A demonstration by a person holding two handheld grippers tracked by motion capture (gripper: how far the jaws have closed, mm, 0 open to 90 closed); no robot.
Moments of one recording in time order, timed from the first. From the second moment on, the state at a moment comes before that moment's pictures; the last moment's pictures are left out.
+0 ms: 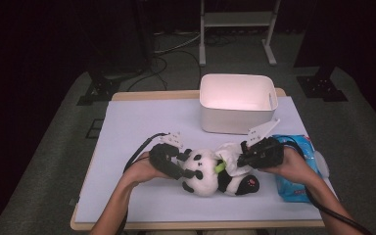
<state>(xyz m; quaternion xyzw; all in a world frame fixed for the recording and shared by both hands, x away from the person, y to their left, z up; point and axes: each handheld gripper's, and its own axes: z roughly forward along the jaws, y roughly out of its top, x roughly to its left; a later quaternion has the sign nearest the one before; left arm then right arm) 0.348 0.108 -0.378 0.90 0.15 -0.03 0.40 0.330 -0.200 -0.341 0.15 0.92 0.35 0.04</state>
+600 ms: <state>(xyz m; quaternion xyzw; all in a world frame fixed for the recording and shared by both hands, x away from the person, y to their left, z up) 0.349 0.104 -0.381 0.91 0.16 -0.03 0.39 0.346 -0.143 -0.335 0.12 0.94 0.31 0.04</state>
